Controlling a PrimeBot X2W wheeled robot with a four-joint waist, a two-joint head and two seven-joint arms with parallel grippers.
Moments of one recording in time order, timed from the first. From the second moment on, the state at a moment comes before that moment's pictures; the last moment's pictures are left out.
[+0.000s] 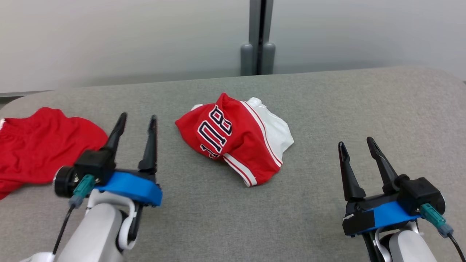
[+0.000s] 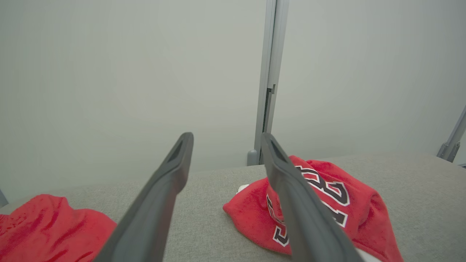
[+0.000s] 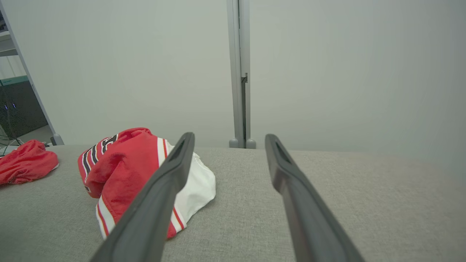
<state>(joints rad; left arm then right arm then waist) -0.38 0.26 -0.40 0.37 -0.44 0.04 -0.26 -0.17 -0.05 0.04 0.20 0.11 0.13 -0.26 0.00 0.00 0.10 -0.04</state>
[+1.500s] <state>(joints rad) -0.01 0.23 -0.15 0.20 -0.32 0.09 -0.26 -0.08 -0.05 0.01 0.28 0.10 0.13 -0.26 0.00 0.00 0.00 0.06</state>
